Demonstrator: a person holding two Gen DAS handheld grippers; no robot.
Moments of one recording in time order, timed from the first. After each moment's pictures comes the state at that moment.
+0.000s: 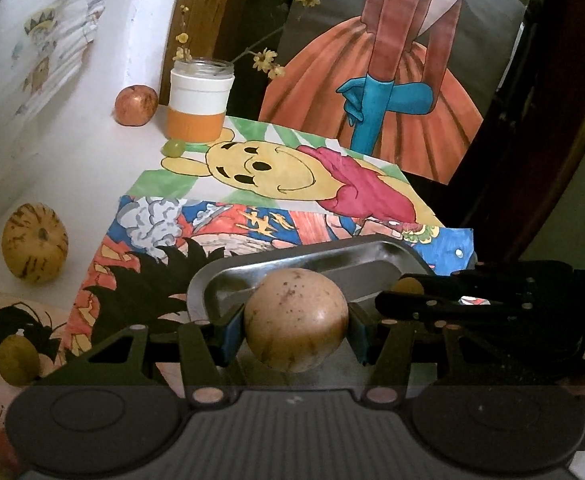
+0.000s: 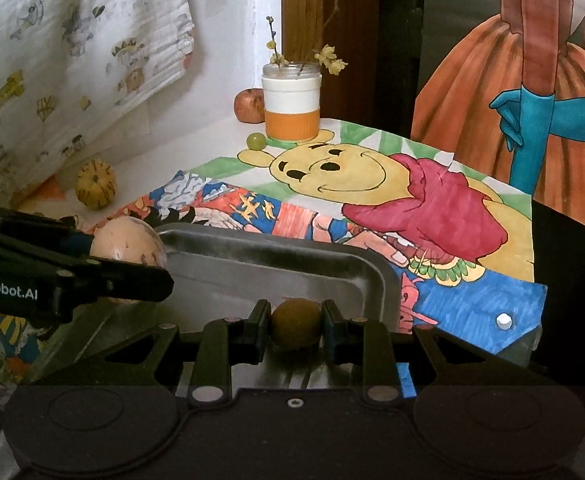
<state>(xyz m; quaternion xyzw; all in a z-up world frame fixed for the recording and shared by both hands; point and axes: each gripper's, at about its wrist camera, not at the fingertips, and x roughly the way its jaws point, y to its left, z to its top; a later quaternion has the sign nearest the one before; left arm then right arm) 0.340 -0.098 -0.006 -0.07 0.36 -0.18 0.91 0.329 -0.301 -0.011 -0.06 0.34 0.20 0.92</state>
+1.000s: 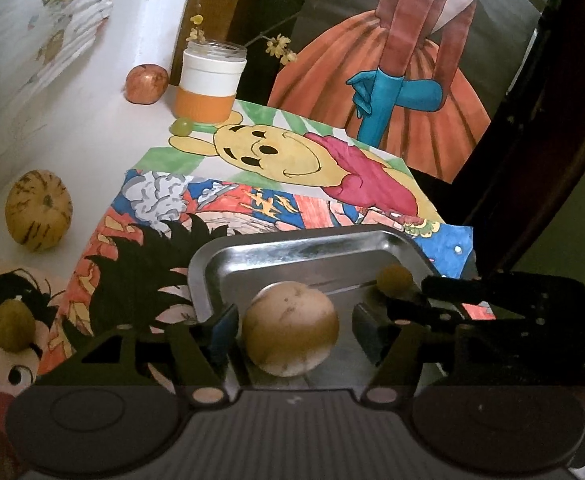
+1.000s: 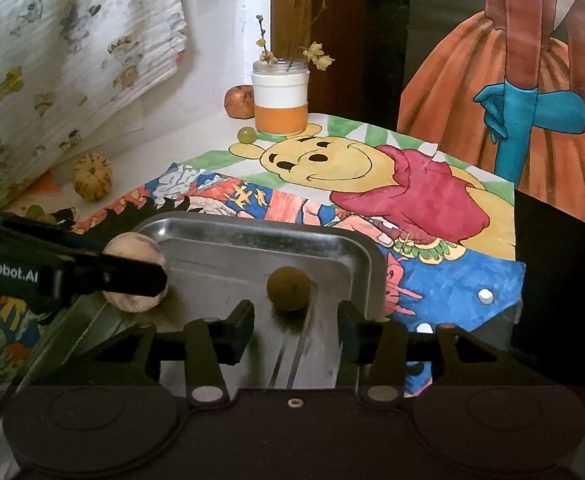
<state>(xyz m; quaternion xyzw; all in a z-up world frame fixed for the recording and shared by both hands) 0.335 -0.093 -0.009 -0.10 0.37 -0.18 0.91 0.307 -0.308 -0.006 -0.06 0.34 0.18 0.92</state>
